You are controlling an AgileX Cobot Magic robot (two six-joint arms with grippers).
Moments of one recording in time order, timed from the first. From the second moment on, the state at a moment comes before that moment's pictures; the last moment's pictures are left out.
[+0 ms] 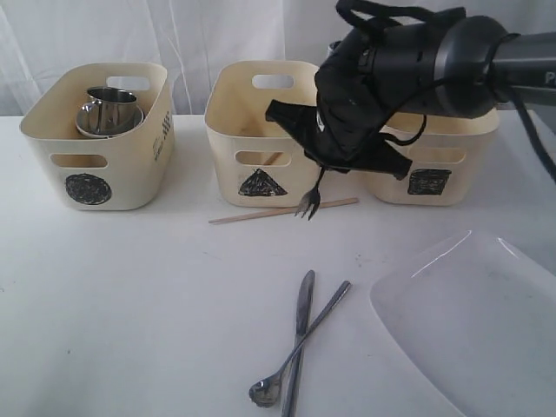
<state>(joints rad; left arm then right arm) -0.16 0.03 0.02 -0.05 0.21 0.16 0.46 1.87 -1.45 -0.50 0.70 1.33</state>
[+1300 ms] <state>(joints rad) -0.16 0.03 0.02 -0.05 0.21 0.16 0.43 2.07 -1.81 -0.94 0.33 1.19</state>
